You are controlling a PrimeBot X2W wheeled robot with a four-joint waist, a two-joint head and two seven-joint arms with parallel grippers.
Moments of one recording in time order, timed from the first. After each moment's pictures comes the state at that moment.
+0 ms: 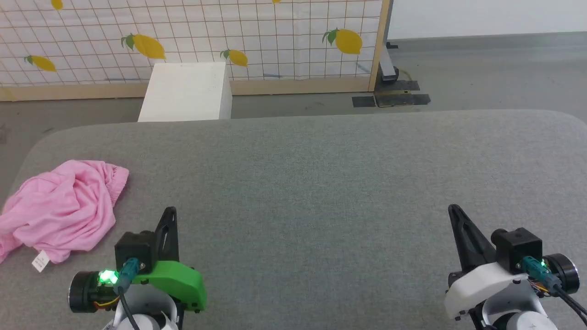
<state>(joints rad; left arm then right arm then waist) -0.01 0.05 0.00 0.00 -0.01 -0.01 0.00 0.02 -0.05 0.00 0.01 0.01 0.13 0.00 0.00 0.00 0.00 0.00</state>
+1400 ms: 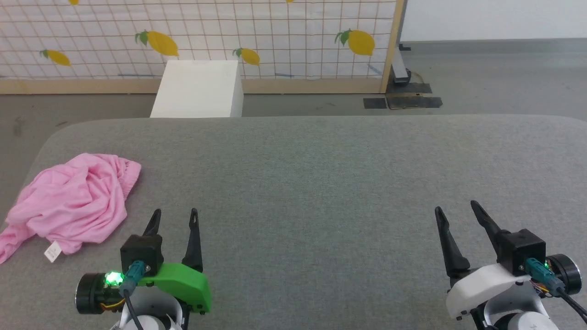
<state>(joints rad) -0.01 0.05 -0.03 0.03 -0.03 0.01 -0.03 0.02 -0.05 -0.01 0.01 0.01 0.13 -0.02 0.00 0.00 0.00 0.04</state>
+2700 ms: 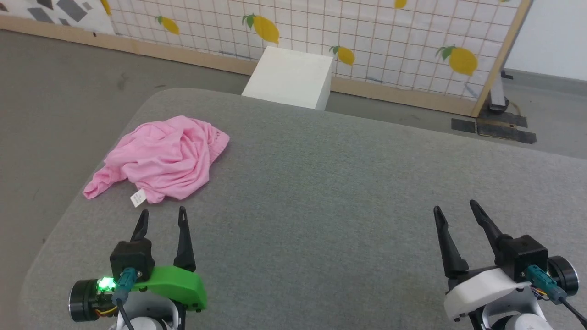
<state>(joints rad) -0.01 0.08 -0.05 0.05 -0.08 0.10 -0.11 0.02 -0.05 0.00 0.04 0.02 0.13 -0.11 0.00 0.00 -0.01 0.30</state>
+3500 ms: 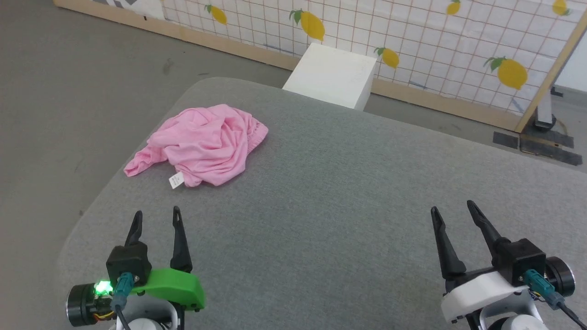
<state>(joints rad) -0.01 0.09 -0.06 0.06 -0.11 0.15 -0.16 0.02 -0.05 0.01 0.05 0.02 0.13 -0.15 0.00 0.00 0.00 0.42</state>
